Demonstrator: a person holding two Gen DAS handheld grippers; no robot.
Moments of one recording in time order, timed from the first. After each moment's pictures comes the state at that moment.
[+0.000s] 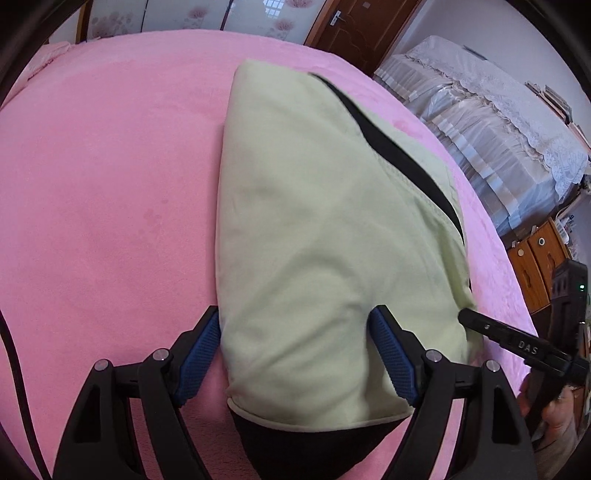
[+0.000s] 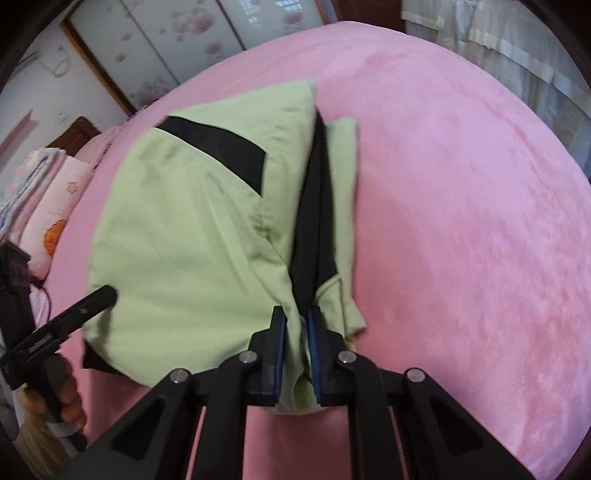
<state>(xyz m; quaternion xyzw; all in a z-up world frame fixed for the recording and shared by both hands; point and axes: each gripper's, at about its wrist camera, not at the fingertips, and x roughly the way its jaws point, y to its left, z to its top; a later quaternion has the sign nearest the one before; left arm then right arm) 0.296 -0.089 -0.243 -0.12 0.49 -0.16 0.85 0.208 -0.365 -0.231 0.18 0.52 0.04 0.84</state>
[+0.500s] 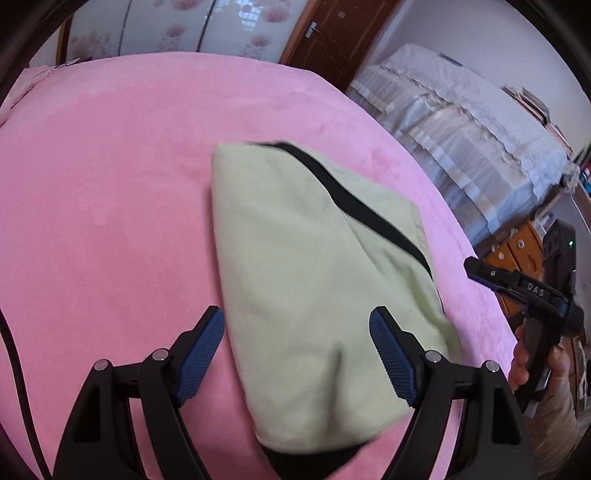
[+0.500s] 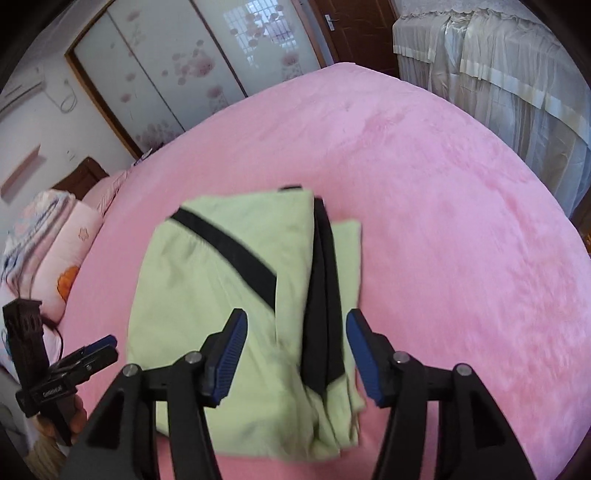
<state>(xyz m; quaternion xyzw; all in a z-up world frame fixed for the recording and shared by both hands) 0.339 -0.060 -0.175 -0.11 0.46 -0.20 0.86 0.268 -0.383 -0.152 0.20 0.44 0.03 0.87</state>
